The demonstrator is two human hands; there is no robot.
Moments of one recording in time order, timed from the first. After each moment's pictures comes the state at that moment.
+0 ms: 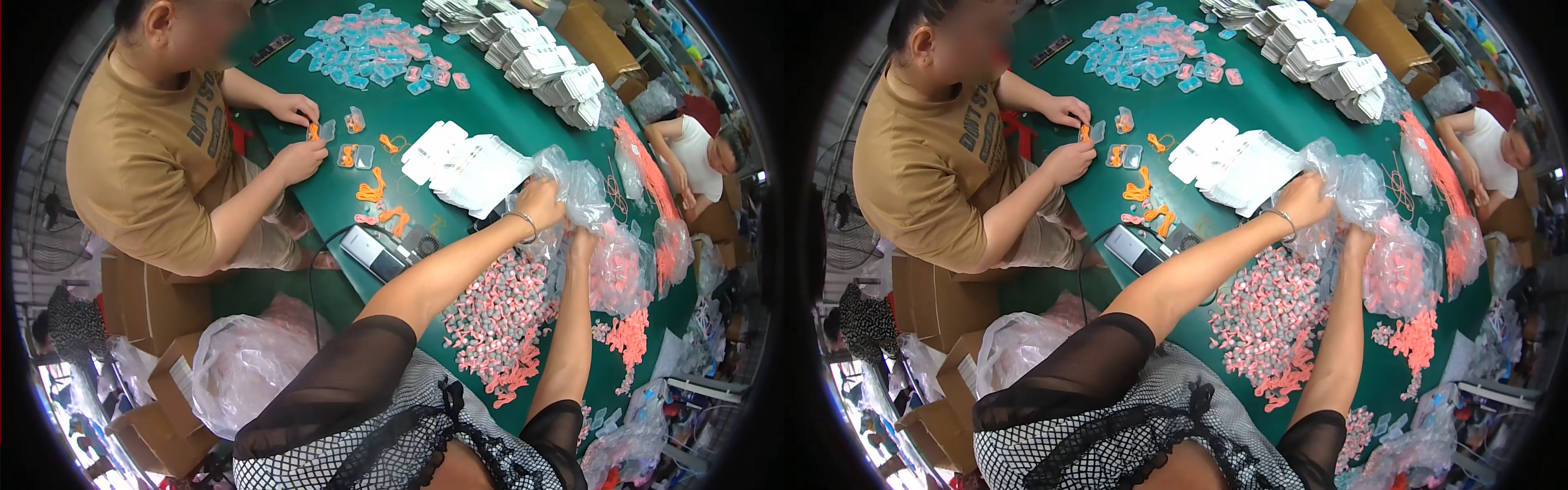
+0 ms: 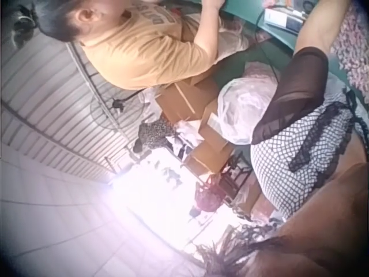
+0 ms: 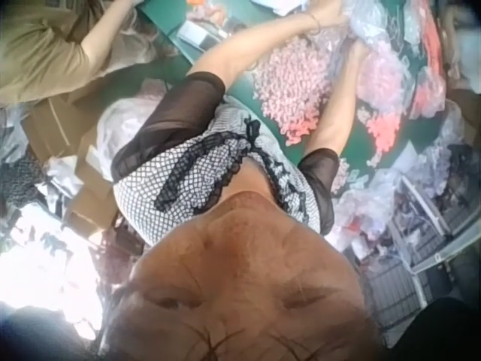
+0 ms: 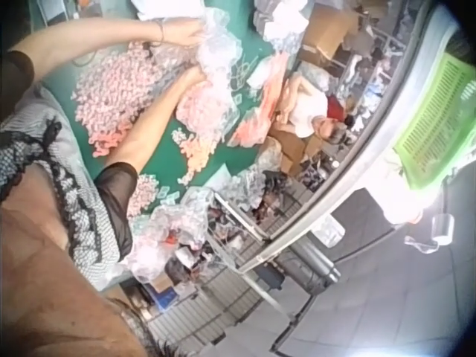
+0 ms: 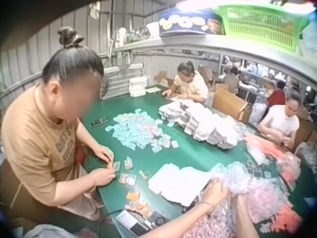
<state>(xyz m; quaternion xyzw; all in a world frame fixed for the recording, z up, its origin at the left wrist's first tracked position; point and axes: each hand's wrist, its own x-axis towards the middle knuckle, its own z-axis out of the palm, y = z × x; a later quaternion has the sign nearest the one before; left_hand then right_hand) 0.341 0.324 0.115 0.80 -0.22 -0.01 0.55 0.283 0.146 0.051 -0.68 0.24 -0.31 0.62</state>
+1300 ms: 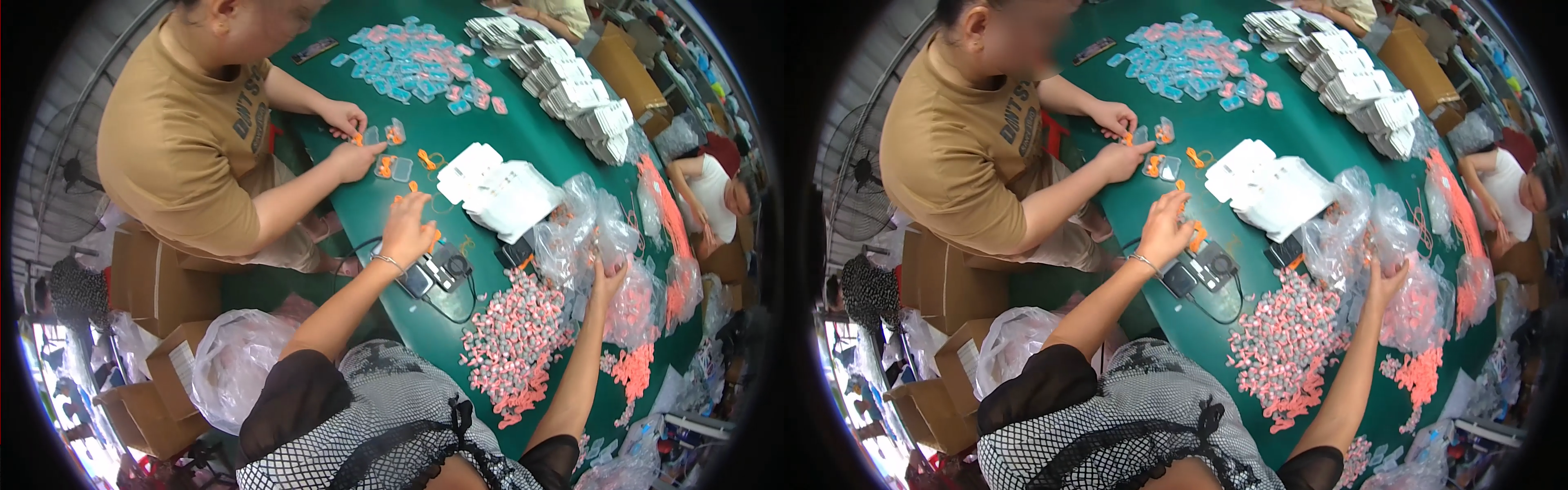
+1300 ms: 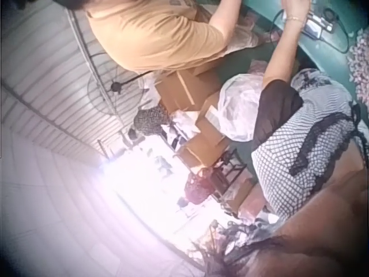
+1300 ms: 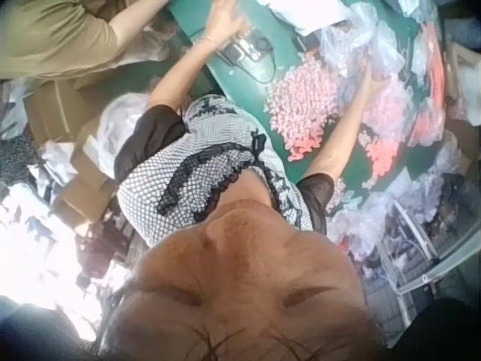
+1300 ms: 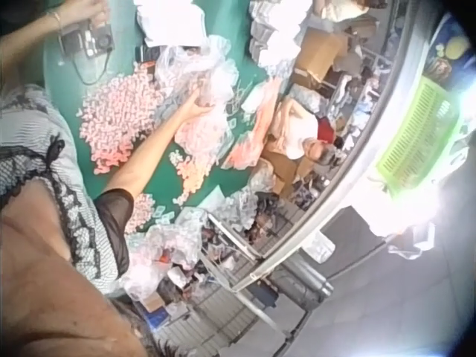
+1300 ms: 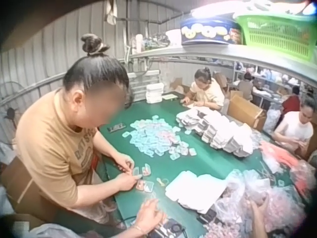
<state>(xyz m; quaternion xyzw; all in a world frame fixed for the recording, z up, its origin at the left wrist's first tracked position) 0.284 0.591 0.088 0.89 -0.09 0.12 0.43 0.249 0.115 0.040 -0.79 0.24 -0.30 0.48</state>
